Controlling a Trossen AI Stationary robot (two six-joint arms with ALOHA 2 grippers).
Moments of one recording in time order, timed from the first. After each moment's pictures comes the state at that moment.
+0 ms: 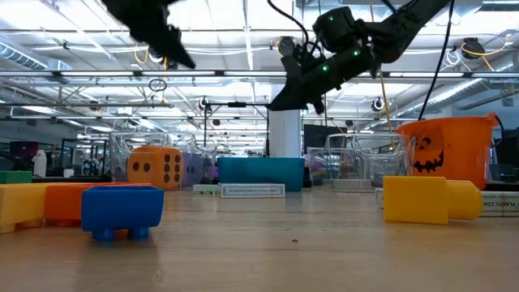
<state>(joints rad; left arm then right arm) 0.03 1.13 0.96 -0.52 -0.13 0.15 -0.37 1.57 0.91 0.34 0.02 0.17</state>
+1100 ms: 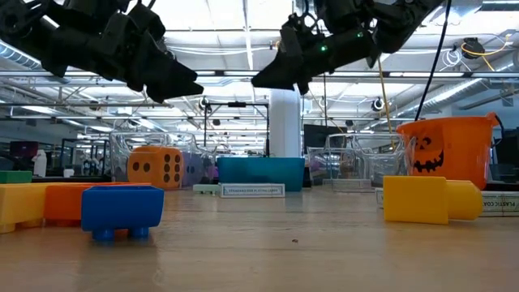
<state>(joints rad) 0.01 1.13 0.34 0.57 0.00 -0.01 -0.23 1.57 0.91 0.44 0.00 0.02</state>
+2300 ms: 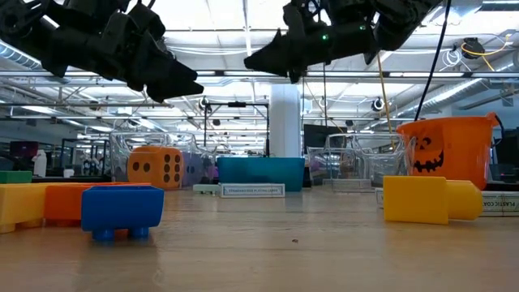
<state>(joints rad) 0.01 1.13 0.34 0.58 0.00 0.00 -0.18 1.57 0.91 0.54 -0.09 -0.02</state>
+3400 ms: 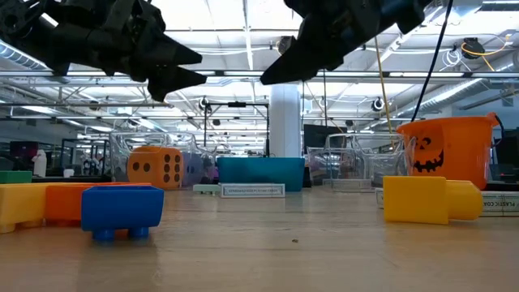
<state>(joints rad) 0.01 1.13 0.34 0.66 0.00 -0.16 0.15 1.57 0.96 0.09 0.03 -0.09</state>
